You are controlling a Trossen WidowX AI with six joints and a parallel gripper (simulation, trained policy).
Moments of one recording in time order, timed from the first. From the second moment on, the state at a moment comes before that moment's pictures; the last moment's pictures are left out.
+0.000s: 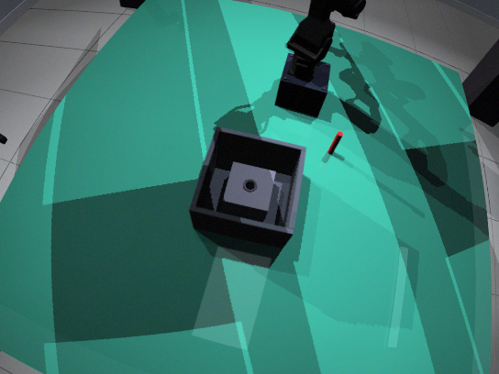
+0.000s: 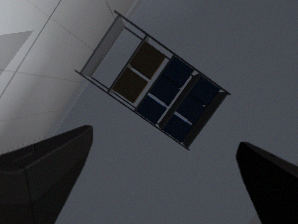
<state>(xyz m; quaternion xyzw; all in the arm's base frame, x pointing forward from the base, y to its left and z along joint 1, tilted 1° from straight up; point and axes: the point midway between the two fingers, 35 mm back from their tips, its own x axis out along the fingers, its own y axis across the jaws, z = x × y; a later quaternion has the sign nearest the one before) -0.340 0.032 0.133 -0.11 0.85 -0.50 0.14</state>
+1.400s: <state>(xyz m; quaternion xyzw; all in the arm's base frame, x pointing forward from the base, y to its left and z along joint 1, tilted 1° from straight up) -0.313 0.247 0.193 0.20 0.44 -0.87 -0.11</state>
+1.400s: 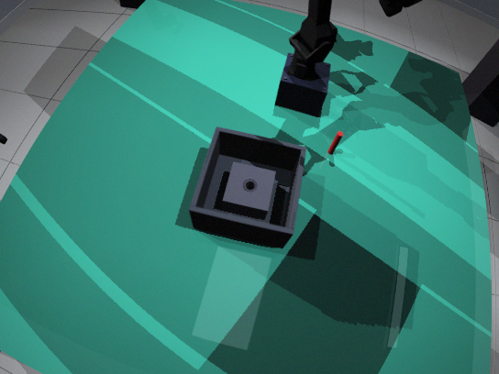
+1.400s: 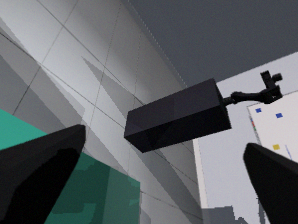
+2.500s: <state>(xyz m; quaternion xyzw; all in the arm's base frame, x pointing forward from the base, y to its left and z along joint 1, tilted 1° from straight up) -0.175 0.342 0.201 0.24 -0.04 -0.88 -0.41</state>
